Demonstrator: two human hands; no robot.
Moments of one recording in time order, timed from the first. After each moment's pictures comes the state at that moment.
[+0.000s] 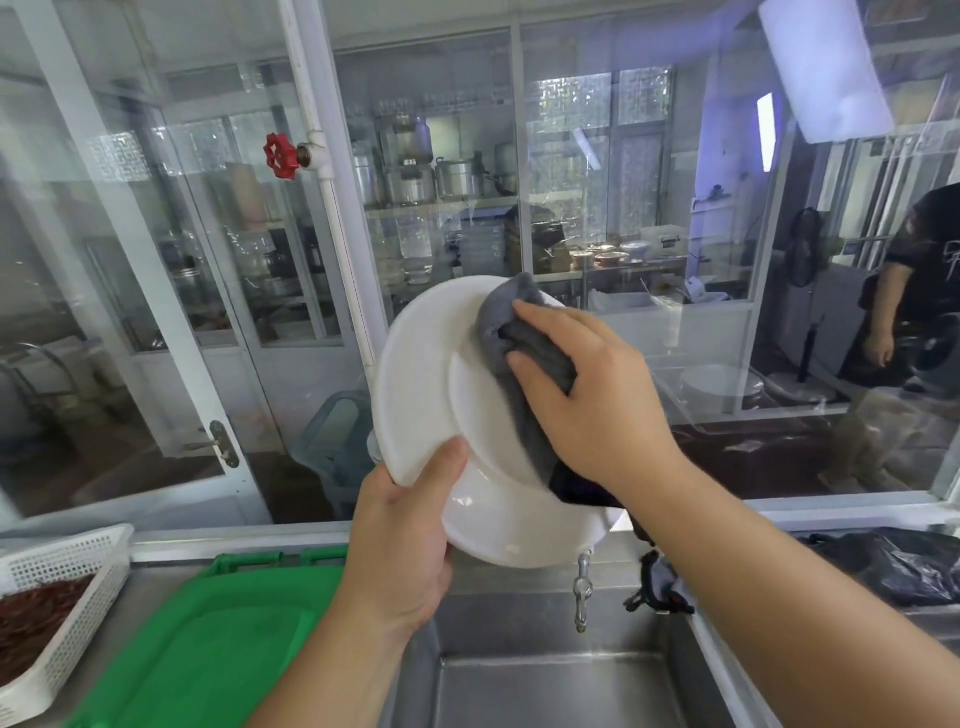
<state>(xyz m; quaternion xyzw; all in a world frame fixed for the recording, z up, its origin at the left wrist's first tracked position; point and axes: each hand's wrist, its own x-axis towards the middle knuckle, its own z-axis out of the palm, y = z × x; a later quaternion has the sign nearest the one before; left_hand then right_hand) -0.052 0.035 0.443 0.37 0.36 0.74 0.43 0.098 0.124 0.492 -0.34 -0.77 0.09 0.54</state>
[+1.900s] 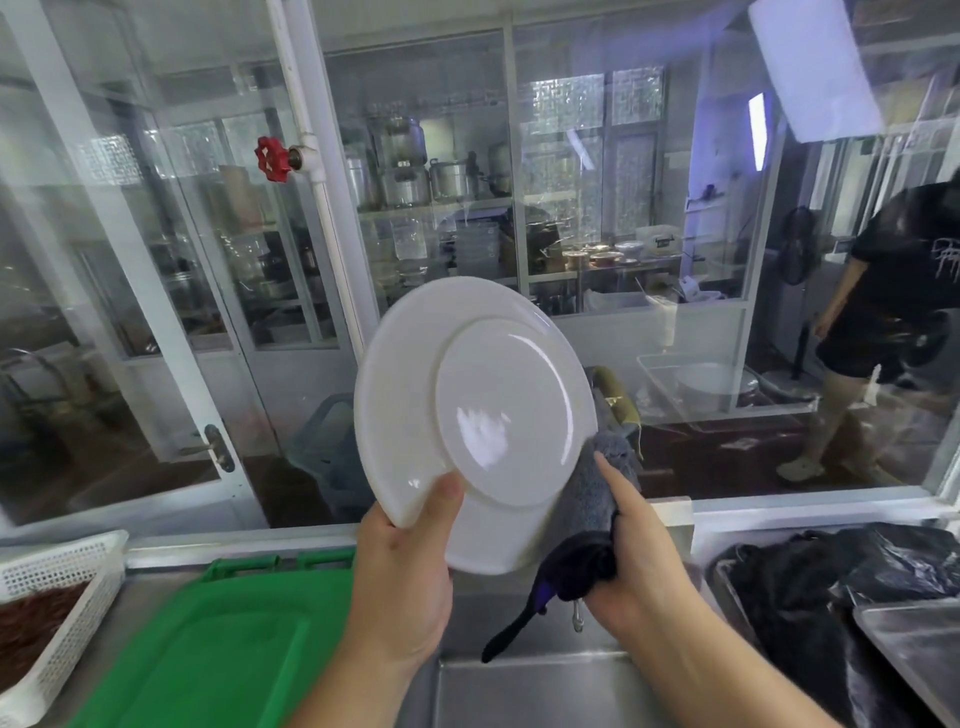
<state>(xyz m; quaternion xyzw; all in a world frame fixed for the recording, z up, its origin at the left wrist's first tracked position) -0.050 0.029 0.414 0.39 0.37 0.75 0.39 0.106 0.114 0.372 -0.27 -0.19 0.77 0.54</state>
